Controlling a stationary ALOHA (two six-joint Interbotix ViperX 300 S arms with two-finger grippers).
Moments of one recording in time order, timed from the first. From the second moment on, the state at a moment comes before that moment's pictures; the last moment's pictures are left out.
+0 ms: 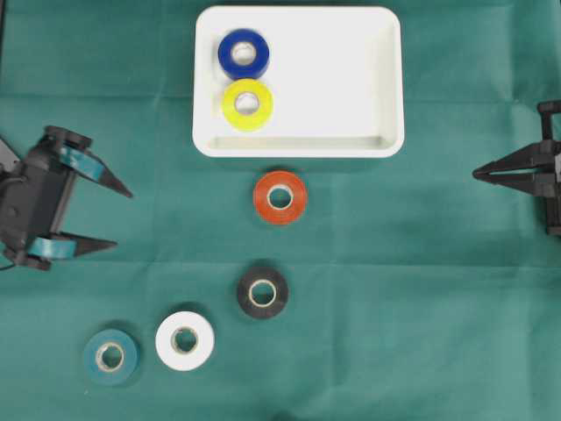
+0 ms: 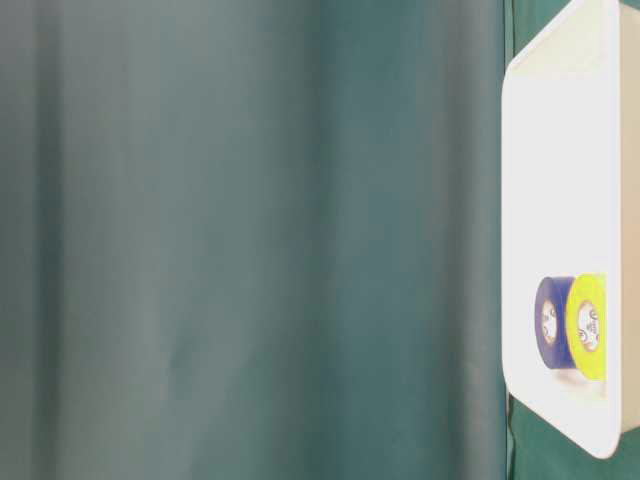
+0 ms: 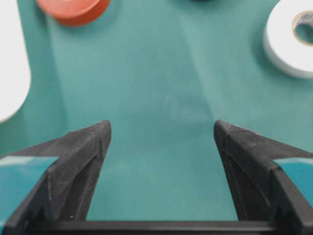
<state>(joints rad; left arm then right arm) -0.19 -0.66 1.10 -0.02 0.26 0.20 -0.01 -1.12 1.43 -0.09 0.11 0.06</state>
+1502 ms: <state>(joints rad) -0.25 0.06 0.54 -0.03 0.23 0.07 -0.01 -1.12 1.43 -0.09 0.11 0.06</state>
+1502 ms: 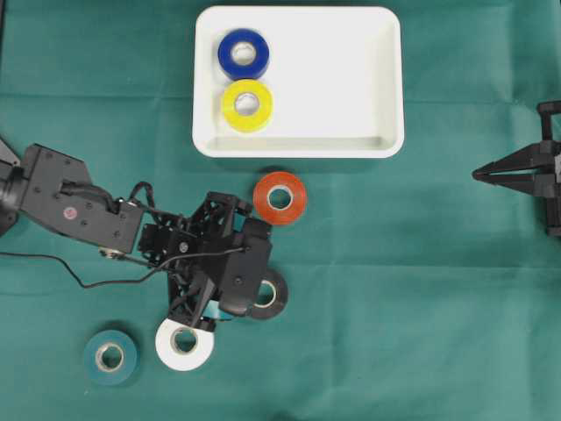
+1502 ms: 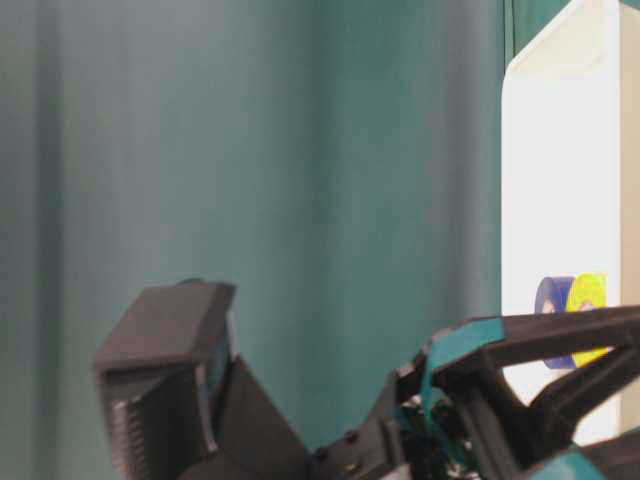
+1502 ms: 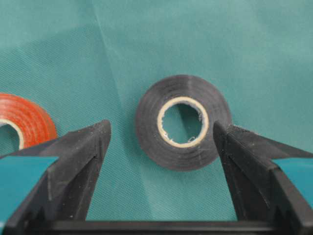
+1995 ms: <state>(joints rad) -0.23 0.16 0.52 -0.03 0.23 0.07 -0.01 -1.12 1.43 -0.09 0.11 0.06</state>
